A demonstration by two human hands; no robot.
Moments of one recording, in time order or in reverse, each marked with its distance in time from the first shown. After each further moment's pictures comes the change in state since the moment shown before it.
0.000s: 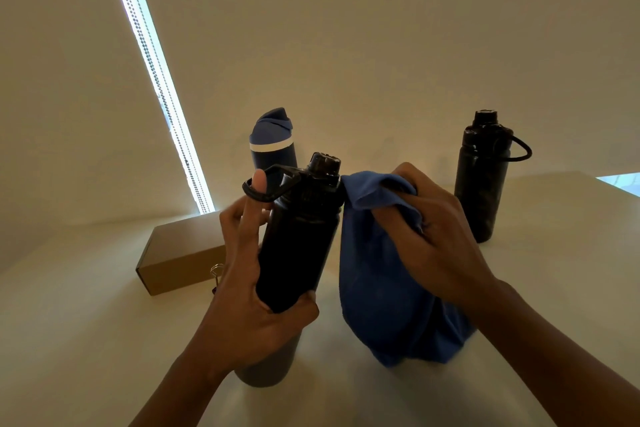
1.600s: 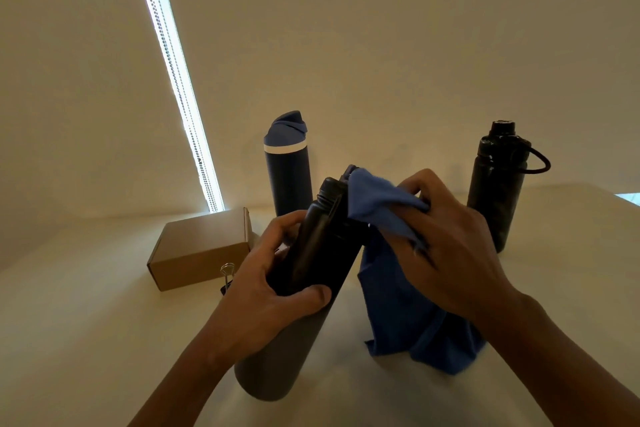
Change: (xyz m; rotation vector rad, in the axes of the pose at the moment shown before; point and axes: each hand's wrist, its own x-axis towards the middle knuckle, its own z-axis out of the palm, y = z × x) left_hand 0.004 -0.016 -0.005 -0.203 -0.200 -0.262; right_hand -0.004 -0.018 -0.011 -0.498 -0.102 -0.195
